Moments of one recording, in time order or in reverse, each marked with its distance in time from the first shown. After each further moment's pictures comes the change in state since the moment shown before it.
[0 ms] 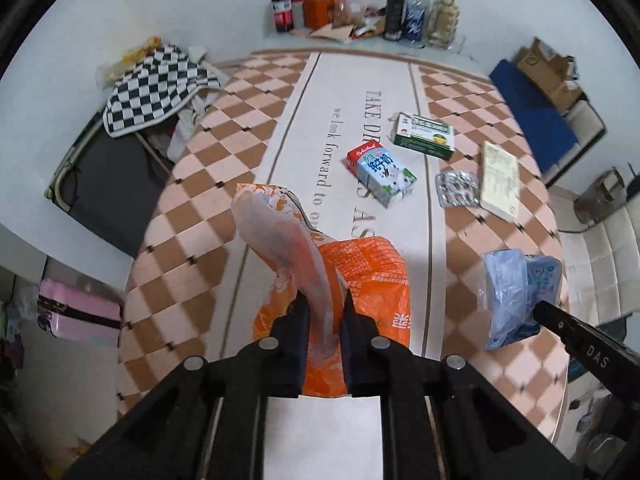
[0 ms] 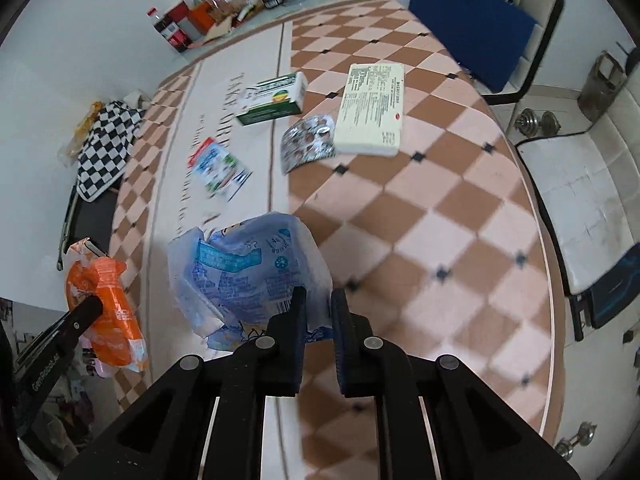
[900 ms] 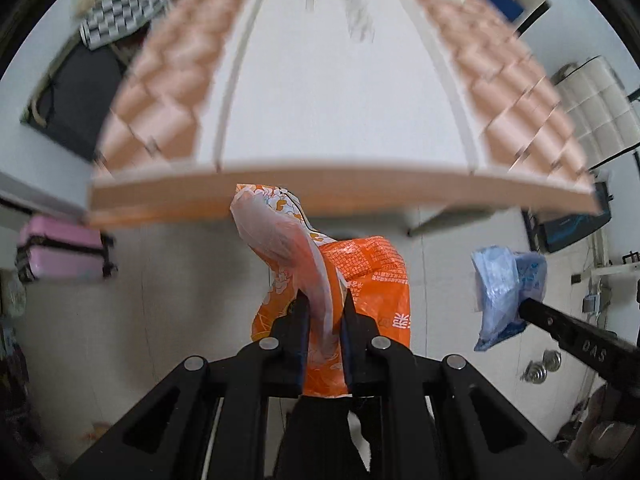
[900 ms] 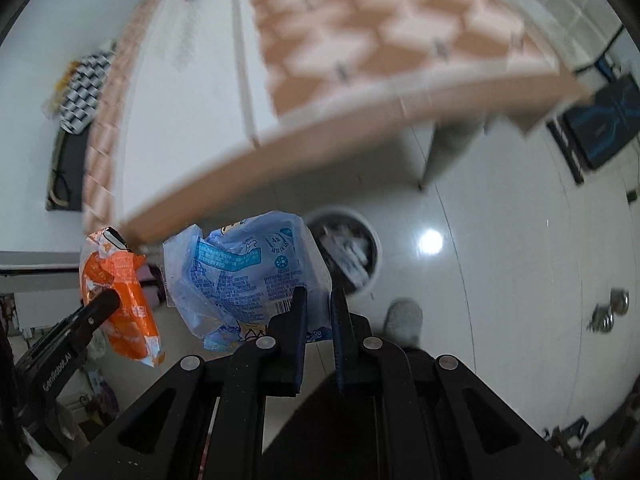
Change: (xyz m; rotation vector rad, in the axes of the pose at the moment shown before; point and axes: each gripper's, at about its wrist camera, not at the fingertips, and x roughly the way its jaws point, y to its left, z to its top) left arm 0.003 0.065 -0.286 0.135 0.310 -0.118; right arm -0.019 -0.032 -0.374 0.163 0.234 -0.029
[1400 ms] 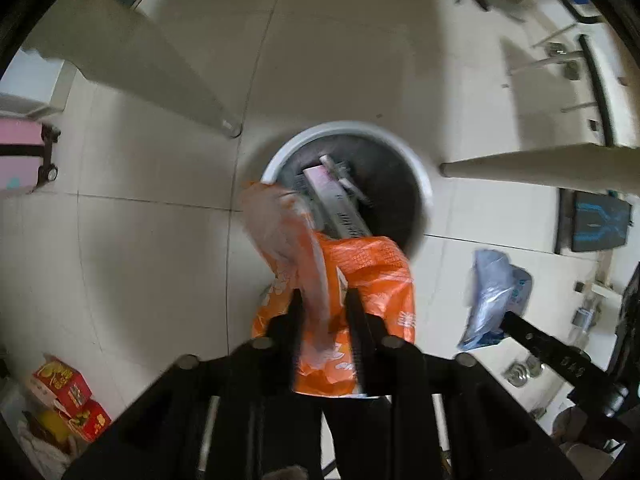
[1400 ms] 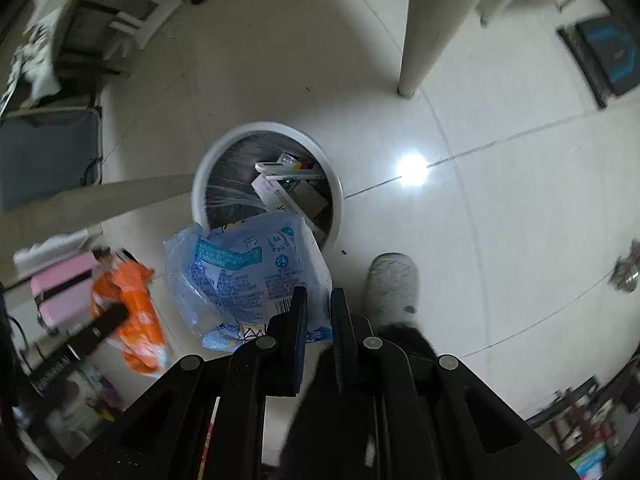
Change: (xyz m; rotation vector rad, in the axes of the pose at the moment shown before) left arm 0.292 0.016 -0.020 -0.190 0.294 -0.063; right arm 0.288 -0.107 -0.006 0.131 0.244 -0.059
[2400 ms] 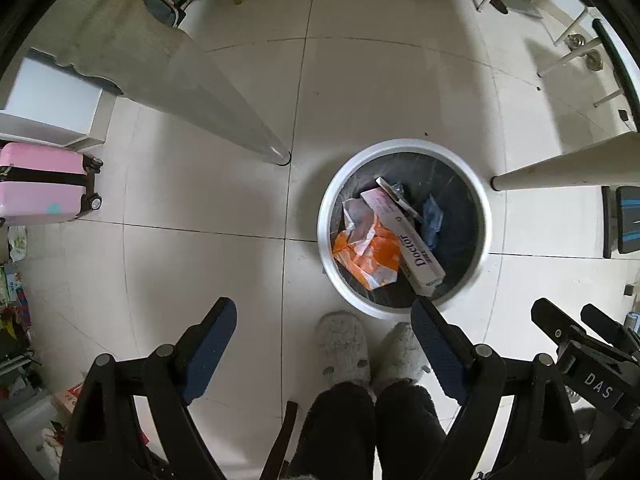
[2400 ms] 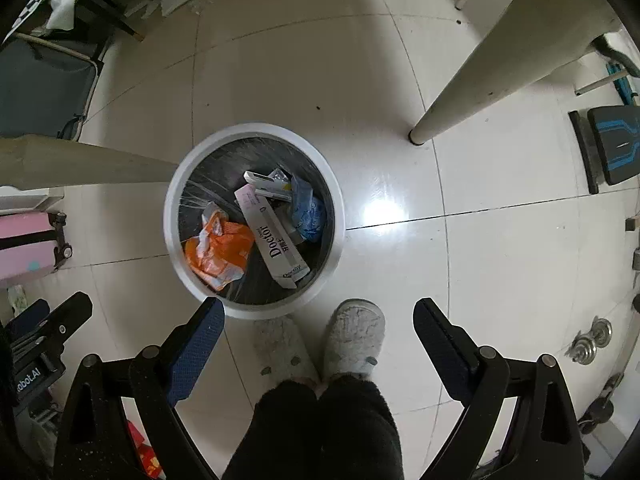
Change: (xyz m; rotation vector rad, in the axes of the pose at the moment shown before) left arm -0.010 0.018 -0.020 0.047 -0.130 0.185; right arm 0.033 0.058 0.005 -0.256 -0.129 -0.200
